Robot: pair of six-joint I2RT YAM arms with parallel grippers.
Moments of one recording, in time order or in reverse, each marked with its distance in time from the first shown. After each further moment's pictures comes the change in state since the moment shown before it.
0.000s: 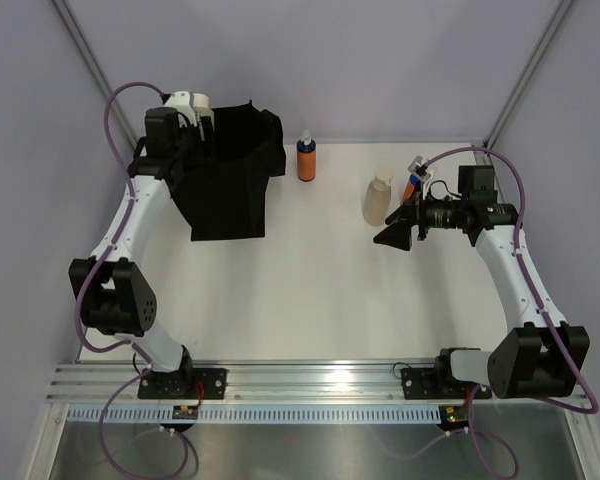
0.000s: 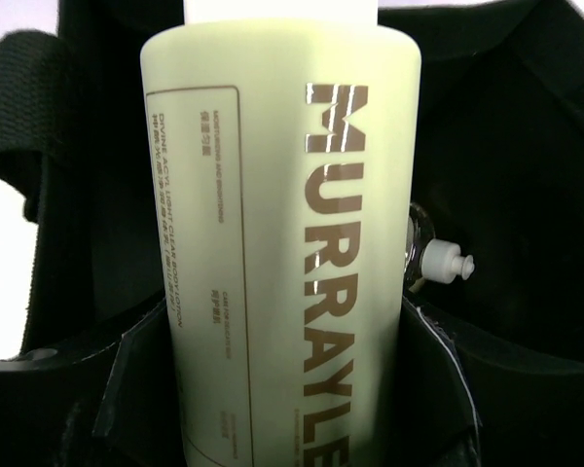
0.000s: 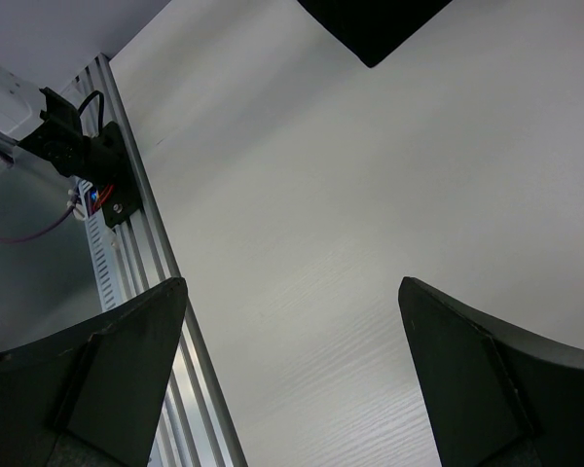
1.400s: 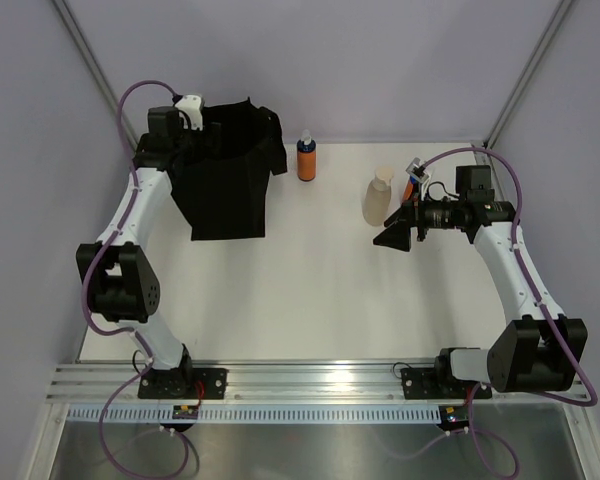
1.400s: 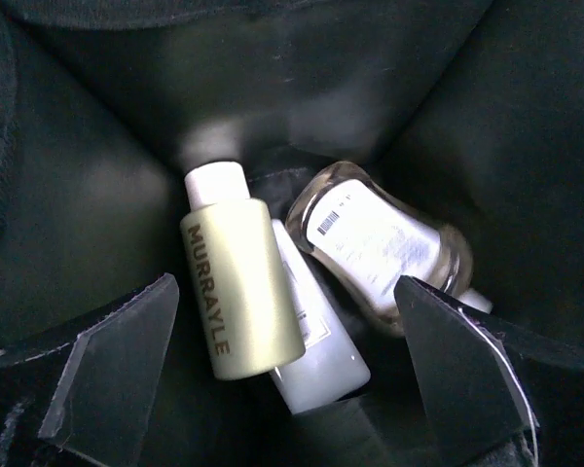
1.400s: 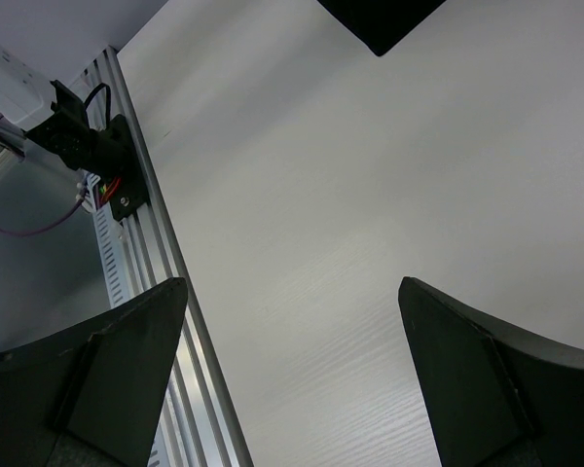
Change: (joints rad) left arm 0.028 0.105 0.071 -0.047 0.082 0.187; right arm 0.000 0.029 0.000 -0.026 -0.014 -0.026
